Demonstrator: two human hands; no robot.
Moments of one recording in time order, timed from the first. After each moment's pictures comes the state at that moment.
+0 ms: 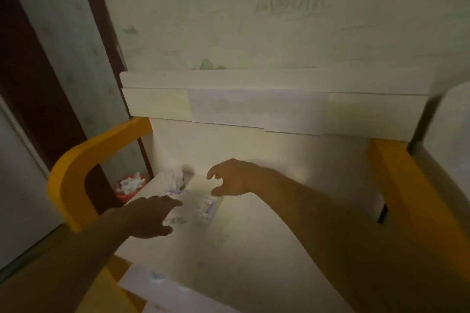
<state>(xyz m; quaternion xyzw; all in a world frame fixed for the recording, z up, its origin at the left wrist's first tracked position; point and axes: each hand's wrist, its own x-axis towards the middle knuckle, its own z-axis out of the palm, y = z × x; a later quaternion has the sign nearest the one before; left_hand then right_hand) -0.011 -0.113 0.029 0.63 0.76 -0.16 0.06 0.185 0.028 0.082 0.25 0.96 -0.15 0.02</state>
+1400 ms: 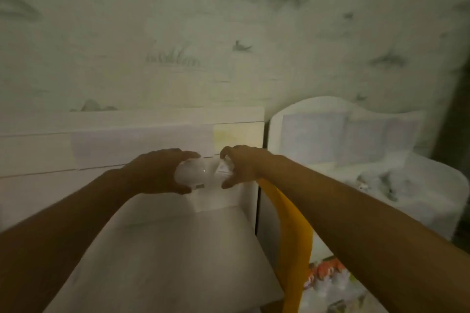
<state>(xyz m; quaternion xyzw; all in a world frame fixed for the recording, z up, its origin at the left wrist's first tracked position) 0.121 -0.029 0.173 0.87 0.48 0.09 -0.04 0.350 -0.023 0.179 0.59 0.81 0.00 -0.02</state>
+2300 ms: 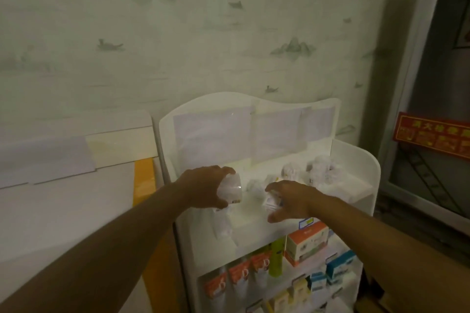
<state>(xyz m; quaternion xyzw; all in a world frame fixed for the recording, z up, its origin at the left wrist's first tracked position) 0.512 -0.040 0.126 0.92 0.38 0.07 -0.02 0.752 -0.117 0.089 0.70 0.71 -0.09 -0.05</state>
